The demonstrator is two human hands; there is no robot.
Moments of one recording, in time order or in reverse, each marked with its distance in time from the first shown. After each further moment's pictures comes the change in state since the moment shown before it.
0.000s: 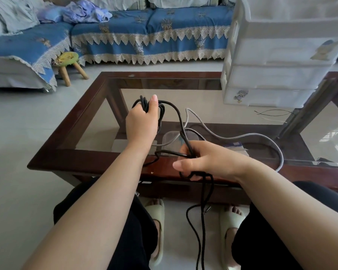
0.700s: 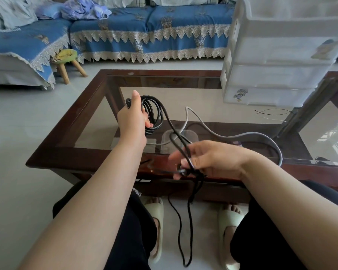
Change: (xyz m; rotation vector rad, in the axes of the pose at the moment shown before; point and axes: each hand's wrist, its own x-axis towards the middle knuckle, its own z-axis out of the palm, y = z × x) left_hand 0.009 -0.003 -0.008 -0.470 0.023 -0.414; right_hand 0.006 0.009 -0.012 0.380 -0.259 0.071
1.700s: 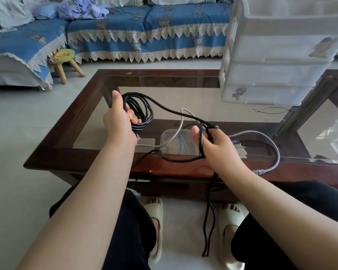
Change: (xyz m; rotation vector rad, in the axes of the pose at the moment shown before) left_hand 0.007 0.008 -0.017 -0.221 0.018 -0.138; right_hand 0.006 0.014 0.017 -0.445 1.062 -0.286
